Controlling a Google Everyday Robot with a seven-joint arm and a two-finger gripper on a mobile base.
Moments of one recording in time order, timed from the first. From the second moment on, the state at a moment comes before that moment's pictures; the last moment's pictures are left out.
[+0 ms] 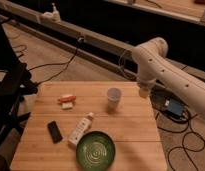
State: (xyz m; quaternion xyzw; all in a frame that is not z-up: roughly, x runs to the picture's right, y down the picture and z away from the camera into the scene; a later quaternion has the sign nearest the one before) arm 0.208 0.018 0.735 -0.30 0.14 0.20 0.92
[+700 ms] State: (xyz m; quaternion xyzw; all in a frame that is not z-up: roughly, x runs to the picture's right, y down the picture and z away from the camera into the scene) arm 0.018 0.022 0.765 -0.34 -0.08 0.09 0.93
